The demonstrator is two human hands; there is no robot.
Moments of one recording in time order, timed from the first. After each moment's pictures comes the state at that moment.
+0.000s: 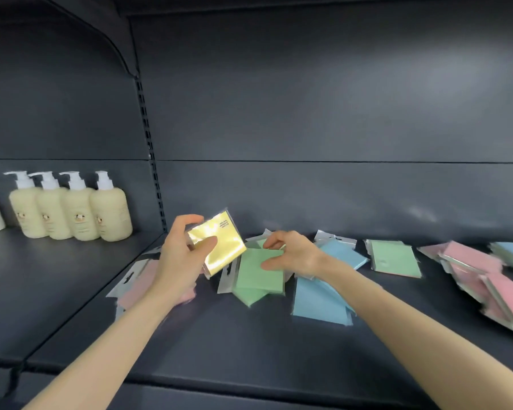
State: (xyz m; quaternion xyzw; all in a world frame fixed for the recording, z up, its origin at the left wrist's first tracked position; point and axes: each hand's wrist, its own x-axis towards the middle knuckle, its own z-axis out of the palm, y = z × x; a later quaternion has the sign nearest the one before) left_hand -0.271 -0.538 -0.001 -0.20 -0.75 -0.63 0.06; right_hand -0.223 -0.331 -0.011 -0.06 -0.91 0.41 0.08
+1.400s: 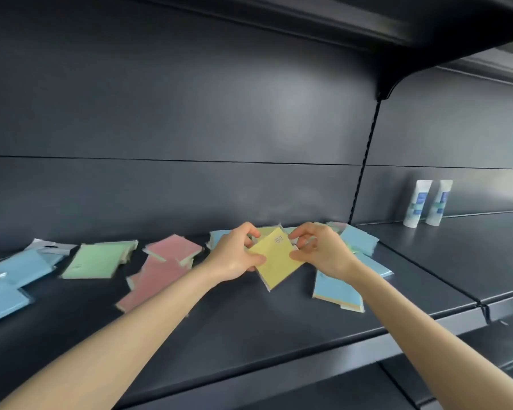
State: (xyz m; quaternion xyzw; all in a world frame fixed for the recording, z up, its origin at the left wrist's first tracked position) left_hand 0.016 -0.073 0.001 -0.50 -0.72 -0.45 -0.18; right_hand 0.164 0.056 0.010 -0.28 -0.87 0.32 0.25
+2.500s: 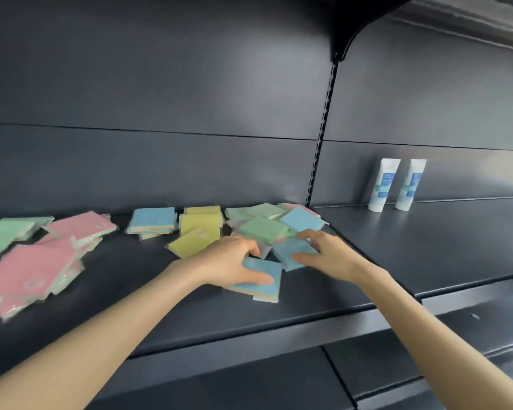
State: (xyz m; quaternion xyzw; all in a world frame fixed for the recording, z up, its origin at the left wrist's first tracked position) left_hand 0.126 0.031 -0.015 -0.59 -0.78 -0.15 -0.11; right_hand 0.279 0.194 -0.024 -0.30 -0.91 0.24 0.13
